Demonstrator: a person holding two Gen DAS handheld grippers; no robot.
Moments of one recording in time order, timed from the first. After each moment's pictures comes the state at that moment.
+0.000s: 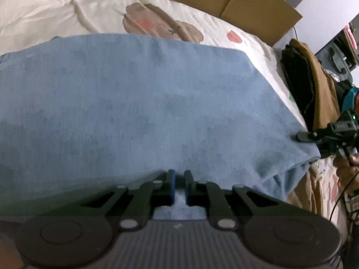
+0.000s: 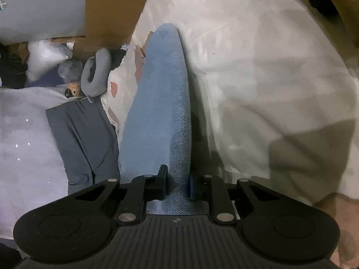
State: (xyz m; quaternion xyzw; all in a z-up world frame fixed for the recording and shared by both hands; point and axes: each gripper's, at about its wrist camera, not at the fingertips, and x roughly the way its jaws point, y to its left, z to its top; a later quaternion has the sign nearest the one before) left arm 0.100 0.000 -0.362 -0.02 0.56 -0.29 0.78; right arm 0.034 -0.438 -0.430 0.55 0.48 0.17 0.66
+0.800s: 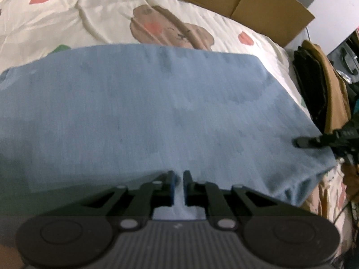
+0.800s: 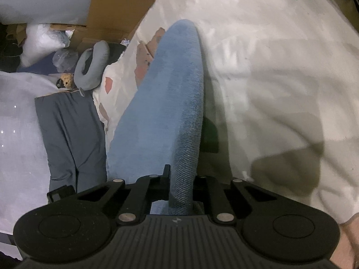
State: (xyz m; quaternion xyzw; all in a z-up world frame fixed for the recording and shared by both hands) left arm 0.127 -0.008 -0.351 0.00 0.57 -0.26 0.78; right arm 0.058 -0.412 -0.403 0.50 0.48 0.16 0.70
